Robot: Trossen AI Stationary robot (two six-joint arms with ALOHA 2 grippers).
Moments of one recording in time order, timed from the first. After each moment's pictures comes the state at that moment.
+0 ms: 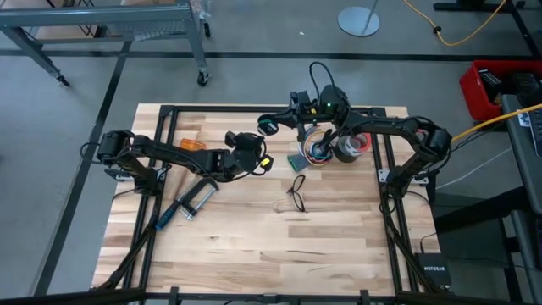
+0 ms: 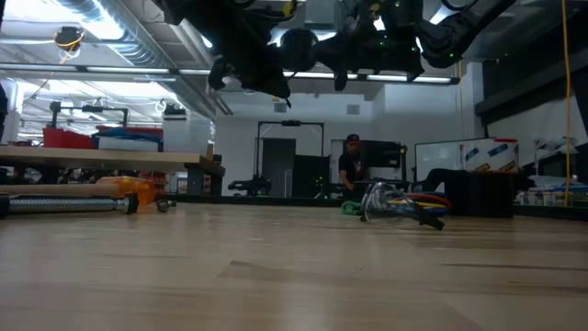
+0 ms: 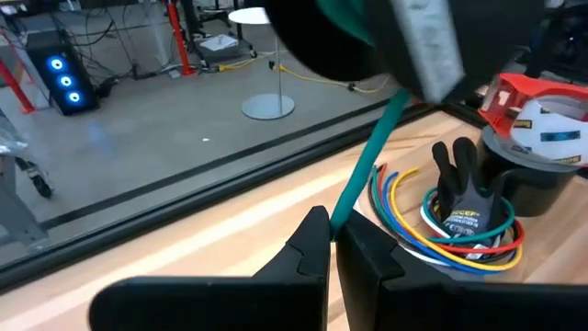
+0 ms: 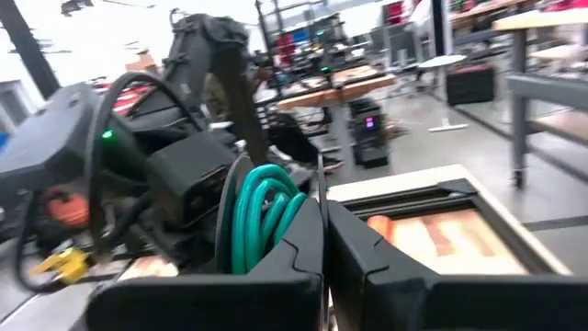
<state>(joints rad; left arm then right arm) -0.03 1.60 1.03 0.03 -0.94 -0.49 -0.55 1.59 0.99 0.66 -0.68 0.25</state>
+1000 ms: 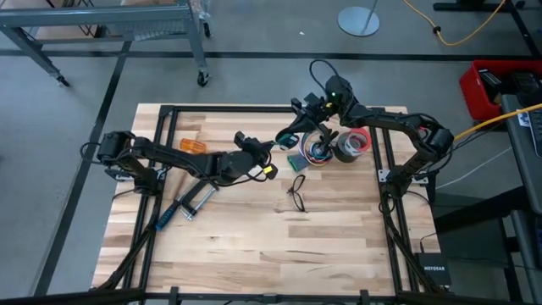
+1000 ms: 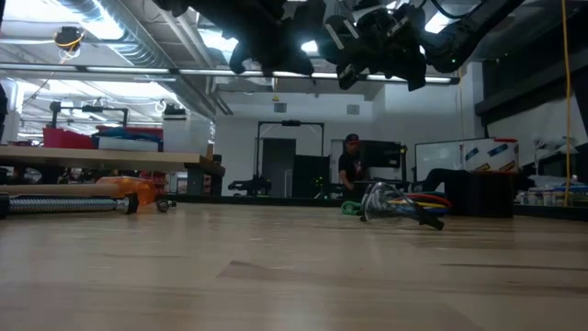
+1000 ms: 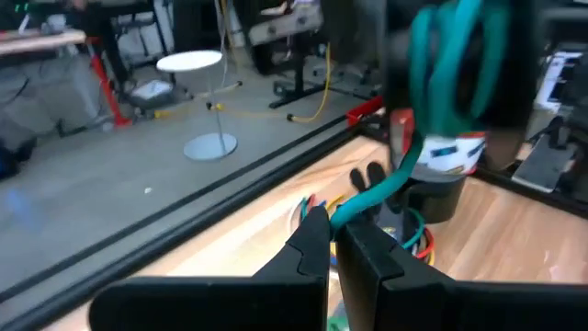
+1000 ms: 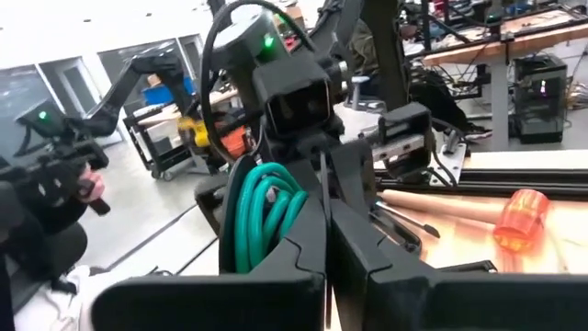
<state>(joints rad) -0.06 1.60 1.03 0.28 -0.83 -0.22 -0.66 1.59 0.99 0.58 -1.27 0.20</state>
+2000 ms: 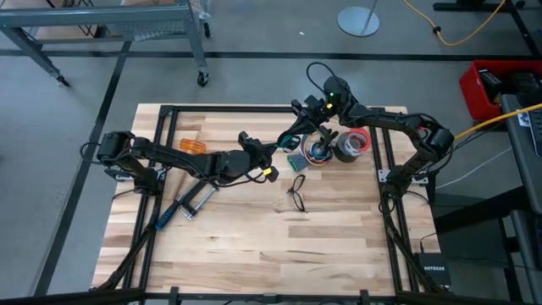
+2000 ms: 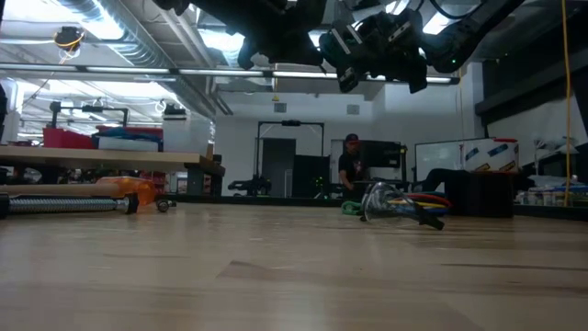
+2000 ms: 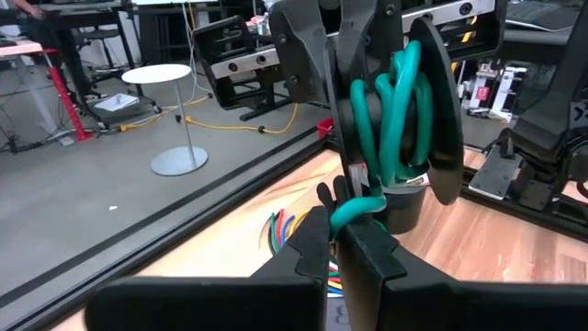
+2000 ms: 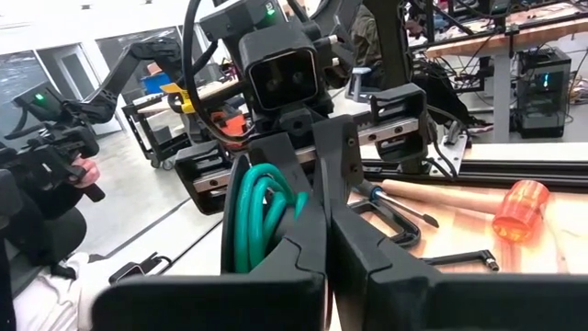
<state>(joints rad) -0.07 1.60 1.03 0.36 -0.74 -0.17 -0.67 1.59 0.99 0.52 -1.27 0.12</state>
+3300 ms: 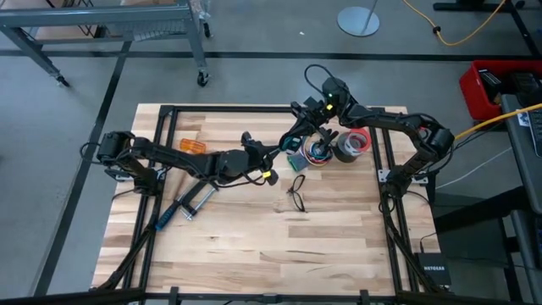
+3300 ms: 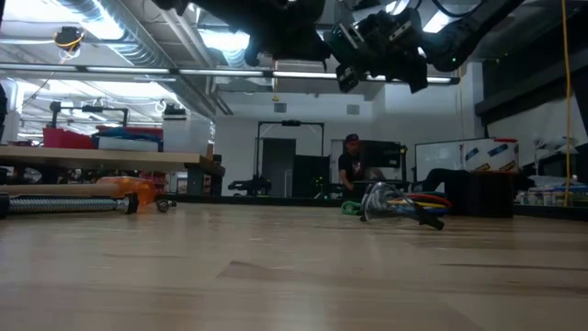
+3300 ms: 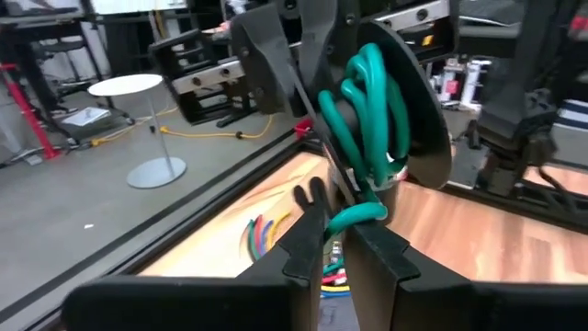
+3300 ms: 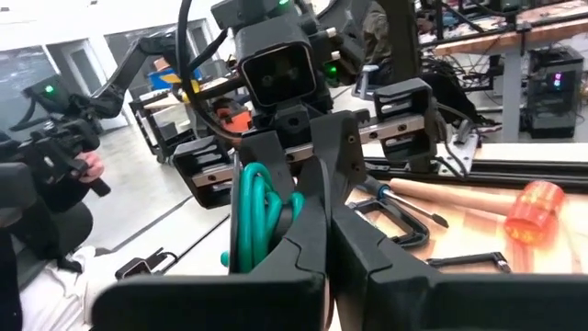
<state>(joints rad) -0.06 1.60 1.03 0.40 -0.67 -0.10 -0.64 1.59 0.99 0.47 -1.27 0.08</state>
